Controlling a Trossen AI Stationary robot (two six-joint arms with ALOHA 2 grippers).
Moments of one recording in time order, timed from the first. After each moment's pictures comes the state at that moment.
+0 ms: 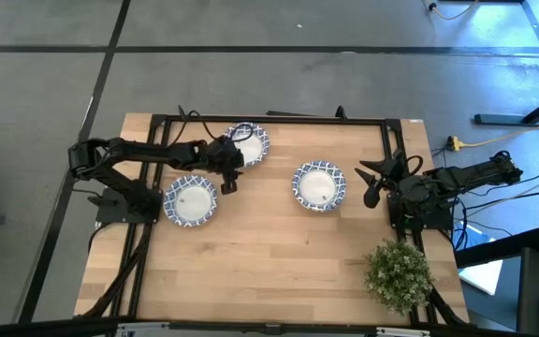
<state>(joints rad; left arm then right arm) 0.37 1.44 0.72 -0.16 -0.02 0.21 0.31 0.40 0.45 -0.55 0.89 0.36</state>
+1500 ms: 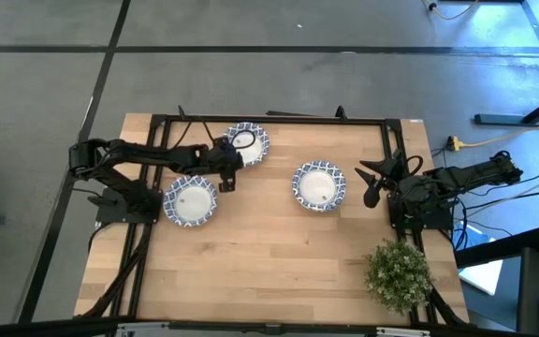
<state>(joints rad) 0.31 1.44 0.72 -0.20 -0.28 0.30 0.31 0.40 0.45 -0.55 0.89 0.39</state>
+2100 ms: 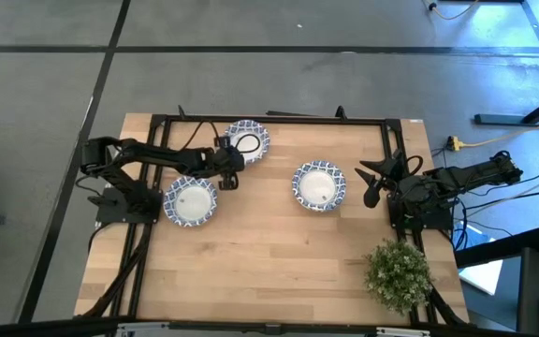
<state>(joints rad) 0.30 1.54 0.72 -0.16 -0.44 0.40 0.31 0.40 0.45 -0.55 0.89 0.39</state>
